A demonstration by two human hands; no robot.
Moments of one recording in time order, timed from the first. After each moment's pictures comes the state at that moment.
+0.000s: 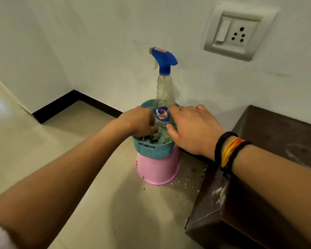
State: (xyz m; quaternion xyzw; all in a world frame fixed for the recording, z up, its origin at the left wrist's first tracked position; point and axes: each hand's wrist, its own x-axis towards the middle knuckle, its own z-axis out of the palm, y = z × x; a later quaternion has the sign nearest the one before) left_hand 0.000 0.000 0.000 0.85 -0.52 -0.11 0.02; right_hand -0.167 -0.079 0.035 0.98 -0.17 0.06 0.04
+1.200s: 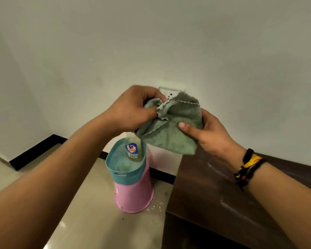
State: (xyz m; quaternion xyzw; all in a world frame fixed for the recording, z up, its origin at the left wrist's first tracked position) left_hand -0.141 0.030 0.225 0.67 -0.60 -0.11 0.43; right_hand -0.313 -0.104 0.151 0.71 -0.21 0.34 -0.58
